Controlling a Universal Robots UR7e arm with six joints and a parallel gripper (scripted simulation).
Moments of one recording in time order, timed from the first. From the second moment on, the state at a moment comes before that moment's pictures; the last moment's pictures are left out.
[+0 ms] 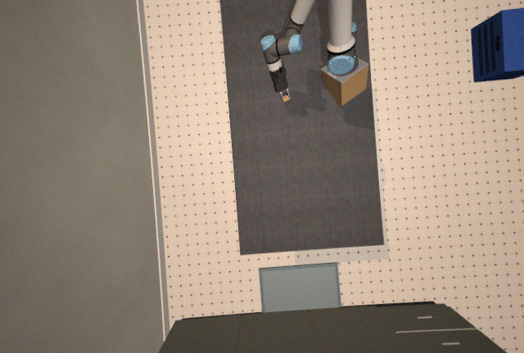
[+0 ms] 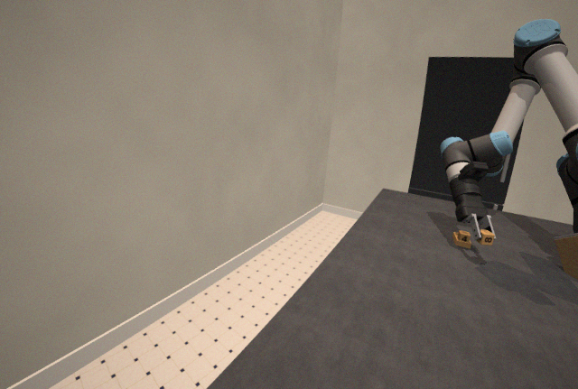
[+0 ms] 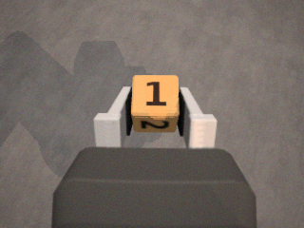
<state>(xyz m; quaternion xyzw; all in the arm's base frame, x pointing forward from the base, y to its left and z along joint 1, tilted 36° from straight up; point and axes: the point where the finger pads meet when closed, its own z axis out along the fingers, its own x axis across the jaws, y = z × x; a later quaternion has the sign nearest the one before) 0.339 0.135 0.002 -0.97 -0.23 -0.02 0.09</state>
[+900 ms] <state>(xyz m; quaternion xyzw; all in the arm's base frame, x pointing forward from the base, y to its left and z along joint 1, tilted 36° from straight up) 0.341 0.133 -0.003 -0.97 -0.23 -0.02 0.09</state>
